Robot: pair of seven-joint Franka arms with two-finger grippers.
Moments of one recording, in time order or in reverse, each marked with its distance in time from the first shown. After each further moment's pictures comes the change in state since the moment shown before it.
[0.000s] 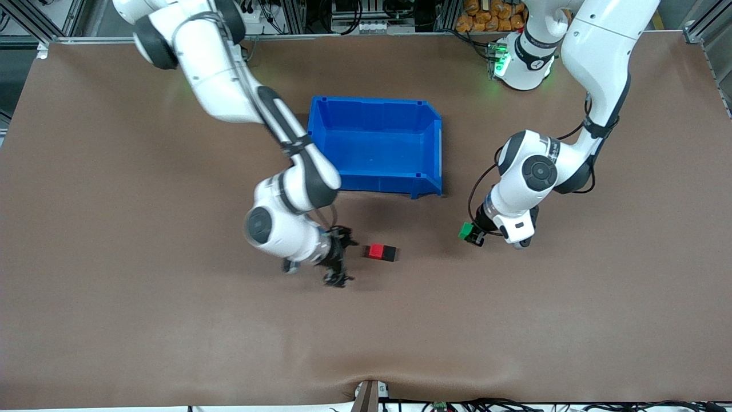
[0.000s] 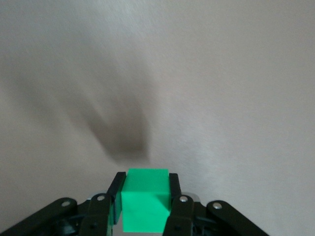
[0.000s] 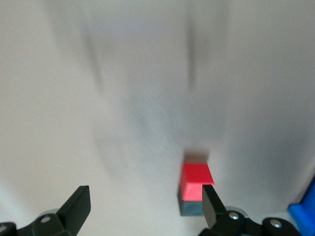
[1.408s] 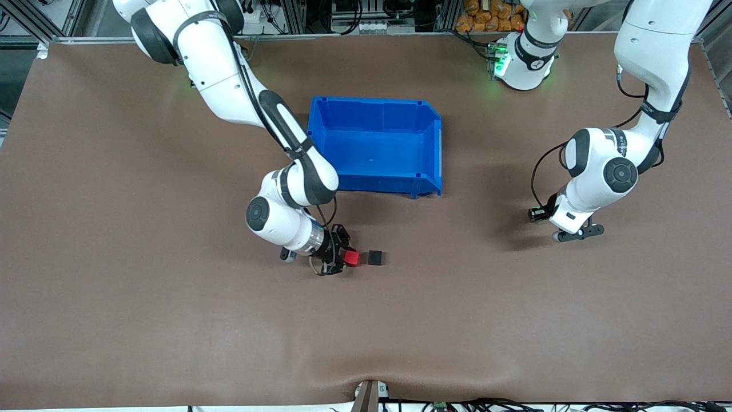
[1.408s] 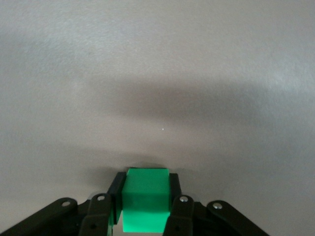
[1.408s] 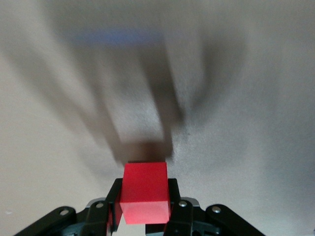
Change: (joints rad) left arm 0.231 -0.101 0.120 -0.245 0.001 0.003 1.249; right arm 0.094 0.007 0.043 -0.257 0.234 0.374 -0.056
